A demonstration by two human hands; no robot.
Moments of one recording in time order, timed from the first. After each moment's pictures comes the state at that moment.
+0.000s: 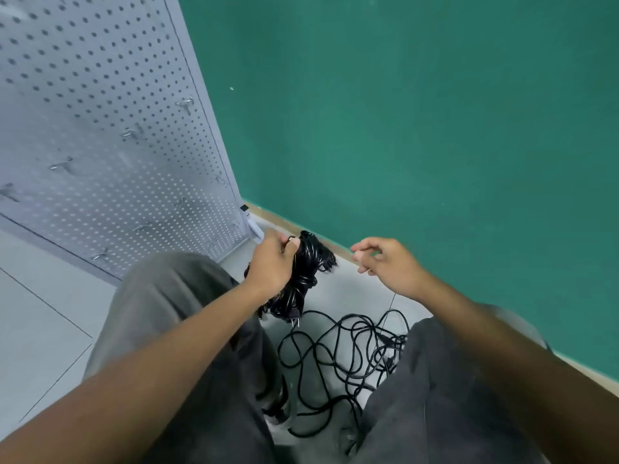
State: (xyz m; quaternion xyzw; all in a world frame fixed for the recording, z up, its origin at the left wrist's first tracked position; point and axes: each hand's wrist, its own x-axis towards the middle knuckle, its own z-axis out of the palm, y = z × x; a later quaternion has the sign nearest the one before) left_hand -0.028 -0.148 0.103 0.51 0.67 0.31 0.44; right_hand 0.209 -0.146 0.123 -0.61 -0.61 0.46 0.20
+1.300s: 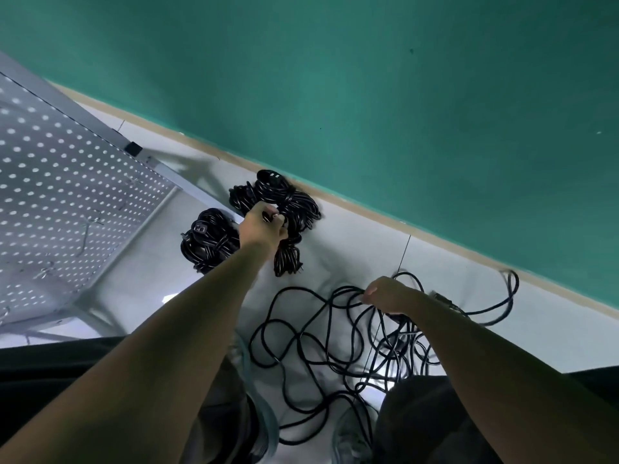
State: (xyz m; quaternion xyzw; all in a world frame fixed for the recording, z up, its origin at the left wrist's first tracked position) left_hand 0.030 0.021 -0.207 0.31 0.75 0.21 0.54; right_hand 0.279 -0.084 -0.213 -0.65 -0.49 0.52 -0.27
